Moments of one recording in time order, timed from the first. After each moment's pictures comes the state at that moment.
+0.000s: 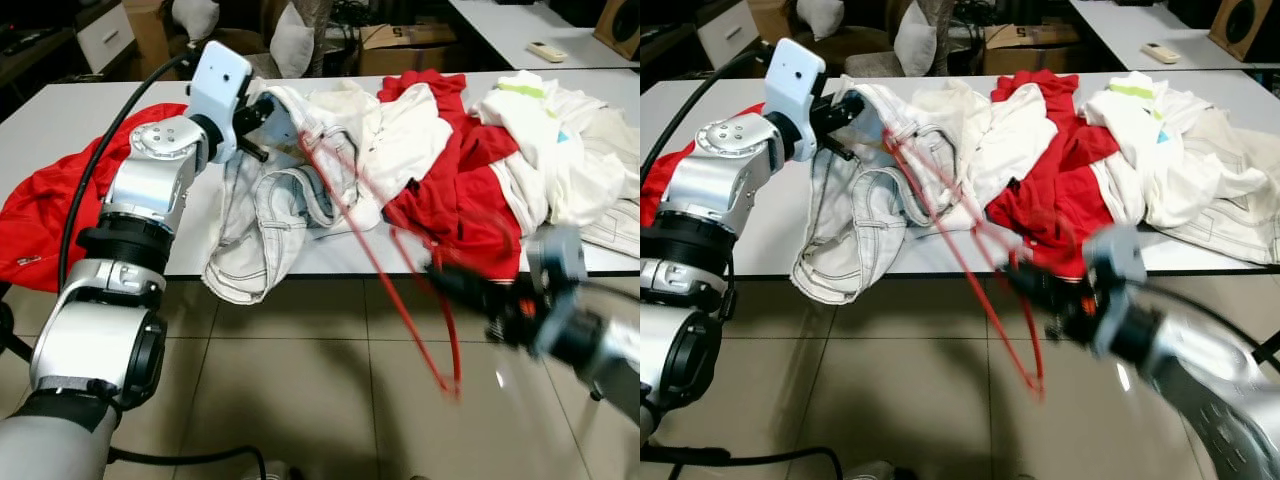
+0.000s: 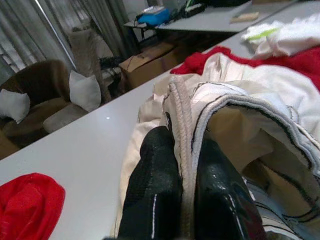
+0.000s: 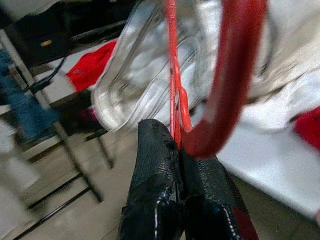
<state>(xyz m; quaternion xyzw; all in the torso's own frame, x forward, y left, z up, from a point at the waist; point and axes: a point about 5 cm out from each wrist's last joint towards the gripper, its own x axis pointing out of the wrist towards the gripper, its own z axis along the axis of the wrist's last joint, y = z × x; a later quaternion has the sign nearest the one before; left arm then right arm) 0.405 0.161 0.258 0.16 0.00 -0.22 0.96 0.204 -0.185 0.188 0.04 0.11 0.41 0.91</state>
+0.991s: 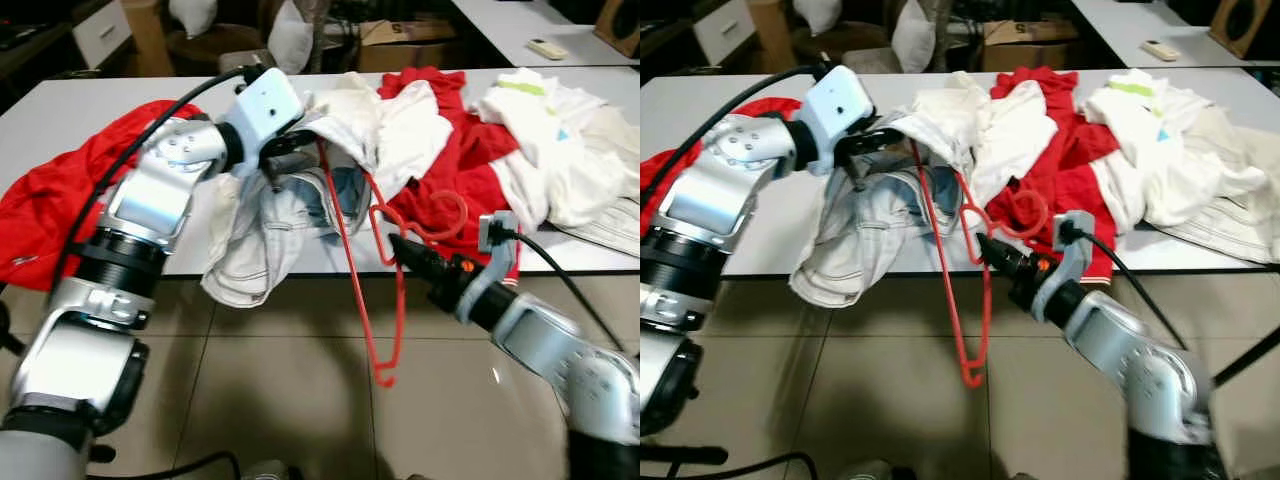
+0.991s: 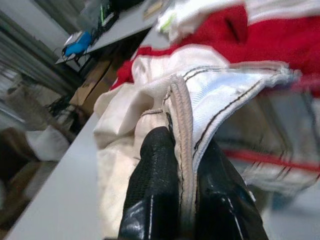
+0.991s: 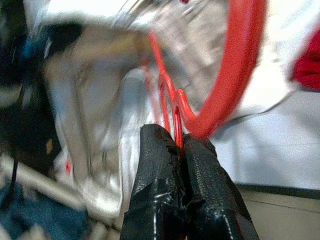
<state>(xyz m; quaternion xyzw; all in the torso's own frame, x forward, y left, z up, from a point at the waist) 0.376 0.136 0.265 0.35 -0.02 -0.37 0.86 0.269 -0.152 0.155 0.33 0.16 0.26 0.89</state>
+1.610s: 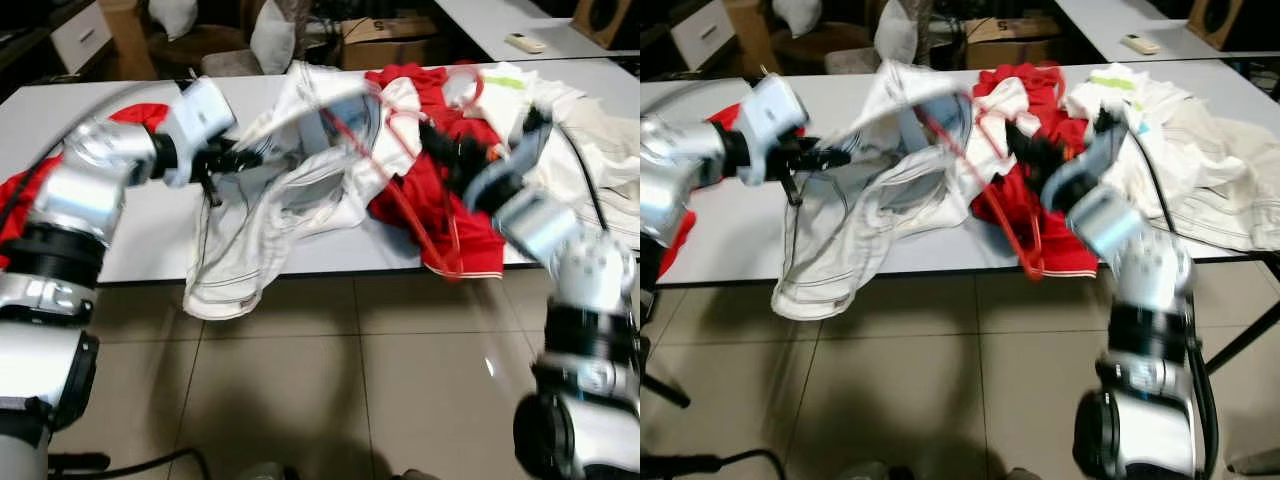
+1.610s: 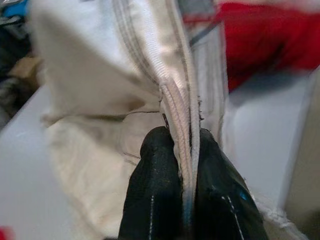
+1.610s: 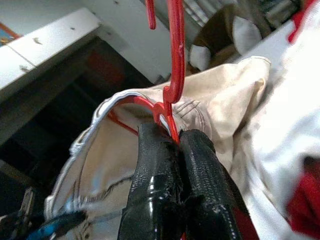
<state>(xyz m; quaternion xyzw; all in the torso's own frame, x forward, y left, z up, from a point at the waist) 0.369 0.191 0.271 0.25 0.06 -0.45 0.86 0.353 -0.164 0.236 0.39 0.05 0.22 0.89</state>
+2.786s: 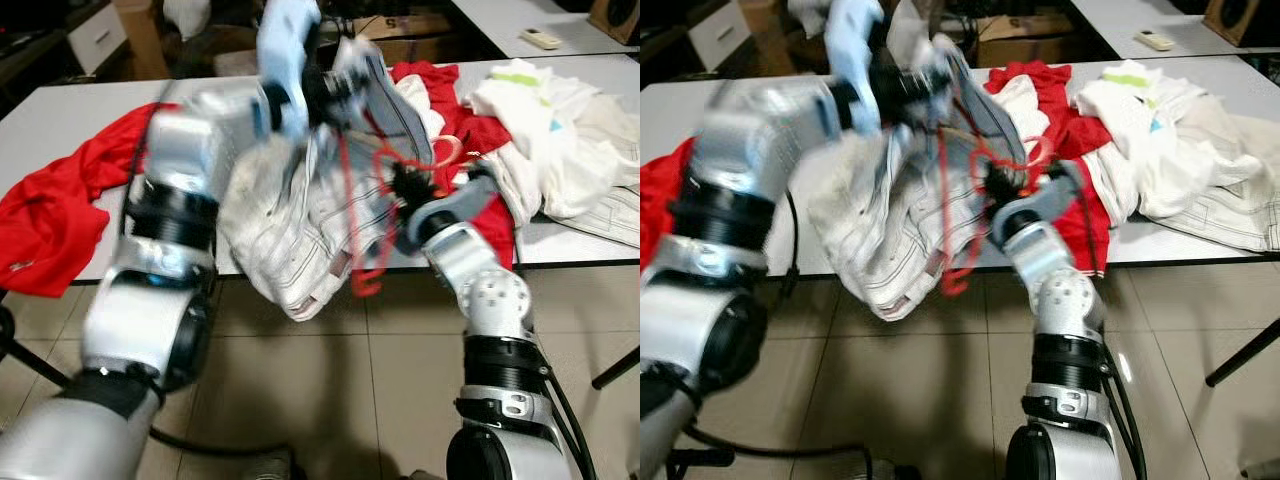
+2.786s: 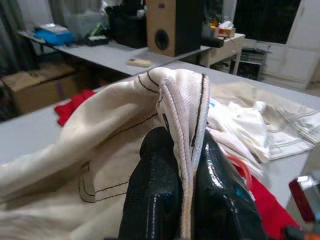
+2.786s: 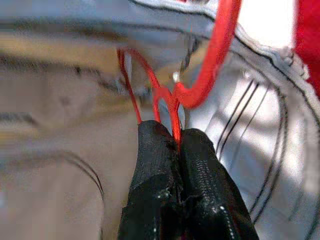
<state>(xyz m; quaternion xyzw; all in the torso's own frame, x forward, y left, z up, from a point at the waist) 0.384 0.084 0.315 0.01 0.00 -0.40 0.92 0.348 -0.106 0.171 0.43 0.11 0.11 0.89</state>
